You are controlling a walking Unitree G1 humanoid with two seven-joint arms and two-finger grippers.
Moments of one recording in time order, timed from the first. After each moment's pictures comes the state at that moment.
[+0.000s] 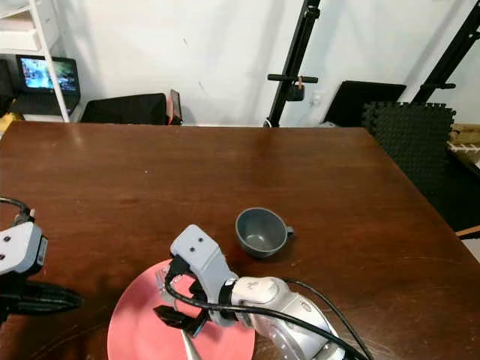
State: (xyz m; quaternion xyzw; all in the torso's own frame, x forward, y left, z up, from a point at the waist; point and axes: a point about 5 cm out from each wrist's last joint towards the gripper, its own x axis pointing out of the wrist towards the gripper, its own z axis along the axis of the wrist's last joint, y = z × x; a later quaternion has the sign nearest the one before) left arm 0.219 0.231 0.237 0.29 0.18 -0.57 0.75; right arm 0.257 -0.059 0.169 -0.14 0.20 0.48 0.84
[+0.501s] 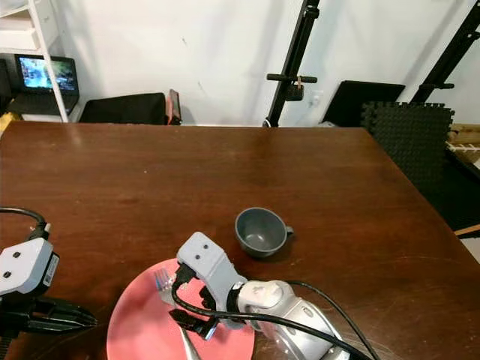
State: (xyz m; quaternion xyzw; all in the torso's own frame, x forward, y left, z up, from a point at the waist) left arm 0.213 0.211 0.234 0.27 0.15 -0.61 0.73; right arm 0.264 -0.071 0.162 -0.19 0.21 0.44 0.85
